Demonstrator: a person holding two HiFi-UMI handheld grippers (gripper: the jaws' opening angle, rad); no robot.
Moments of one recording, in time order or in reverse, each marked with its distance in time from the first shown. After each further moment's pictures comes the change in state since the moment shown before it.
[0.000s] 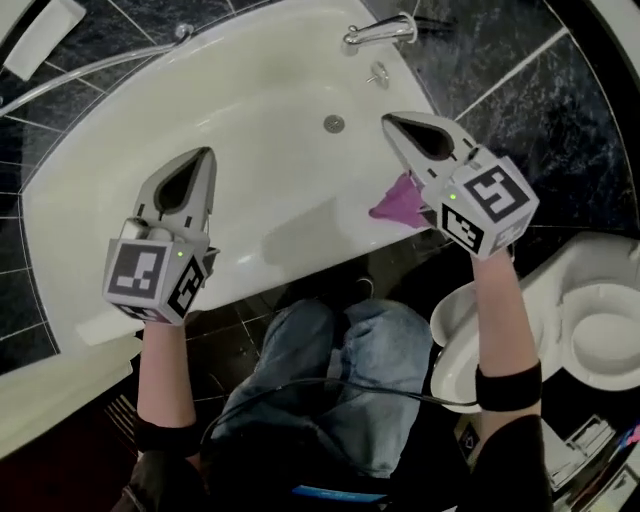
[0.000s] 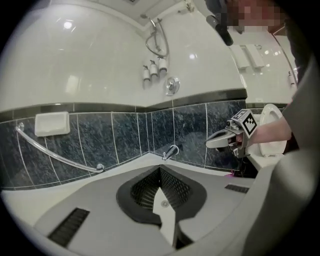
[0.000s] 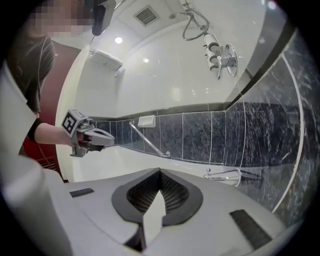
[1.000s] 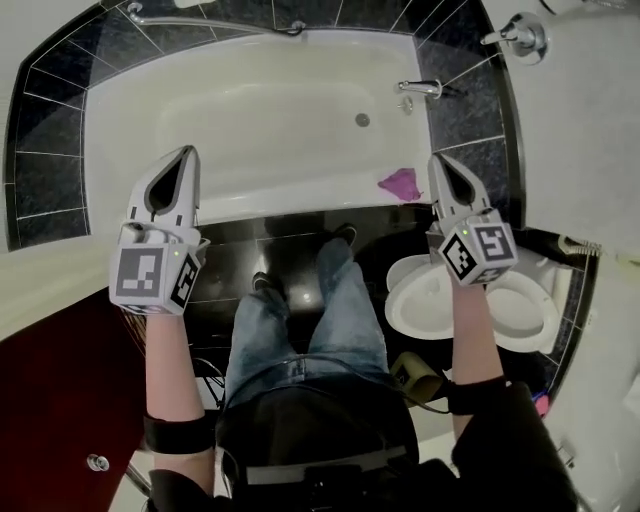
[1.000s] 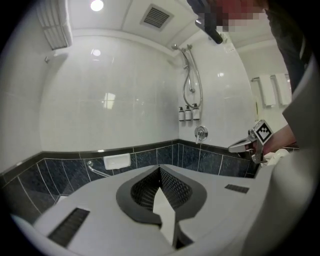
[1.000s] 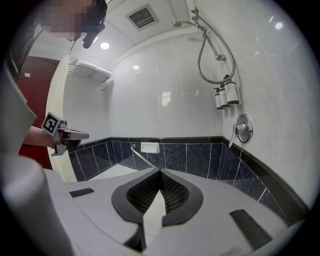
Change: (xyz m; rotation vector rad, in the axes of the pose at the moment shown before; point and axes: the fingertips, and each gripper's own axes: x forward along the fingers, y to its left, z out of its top) left arm -0.345 0.124 0.227 -0.135 -0.025 0.317; right arm -0.096 0.145 0.290 0.099 0.069 -0.135
